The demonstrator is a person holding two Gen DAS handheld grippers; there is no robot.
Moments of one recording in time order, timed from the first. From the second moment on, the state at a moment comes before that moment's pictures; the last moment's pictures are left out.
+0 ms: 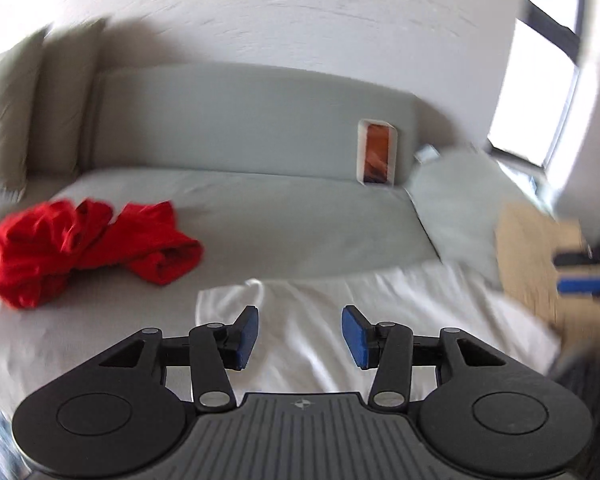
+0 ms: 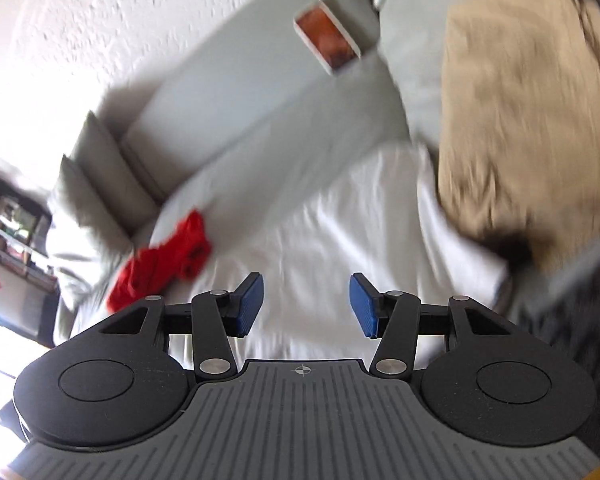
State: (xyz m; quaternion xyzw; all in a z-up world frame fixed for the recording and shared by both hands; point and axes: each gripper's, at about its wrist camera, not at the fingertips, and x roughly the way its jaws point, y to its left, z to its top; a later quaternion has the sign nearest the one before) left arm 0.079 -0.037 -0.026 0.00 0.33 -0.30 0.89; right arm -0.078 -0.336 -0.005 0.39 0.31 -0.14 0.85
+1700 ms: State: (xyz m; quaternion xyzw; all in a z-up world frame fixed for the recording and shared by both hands) left arm 0.047 -0.126 -0.131 0.22 0.34 -0.22 0.89; right arm 0.048 -0.276 -0.107 0.05 0.41 -0.14 0.90
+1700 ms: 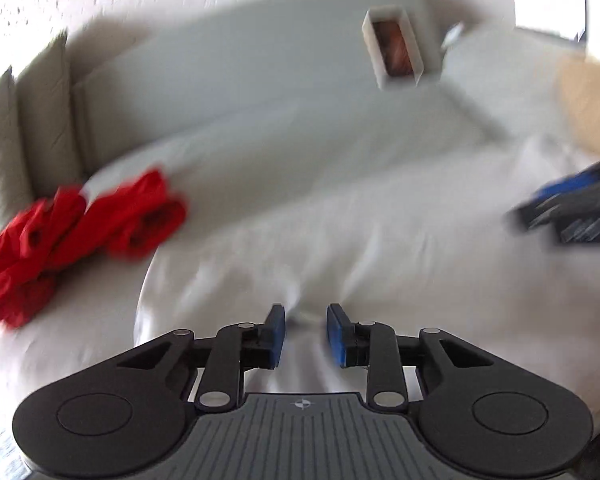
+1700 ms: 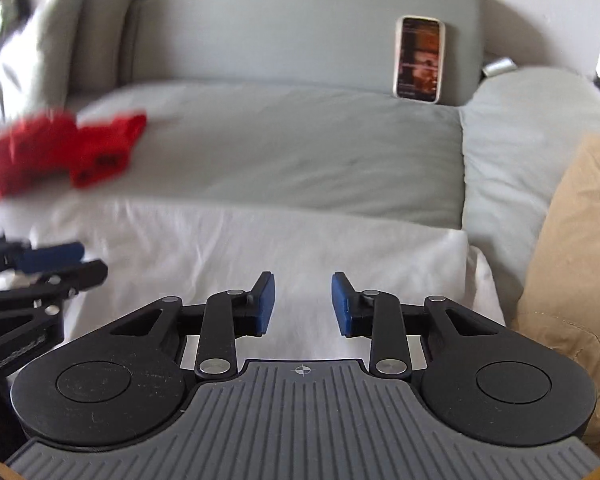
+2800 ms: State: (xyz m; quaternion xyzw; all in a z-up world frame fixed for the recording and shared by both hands) left arm -0.061 -0.103 -0.128 0.19 0.43 -0.32 0.82; right arm -0.116 -0.248 -0.135 0.30 0.46 -0.11 0.83
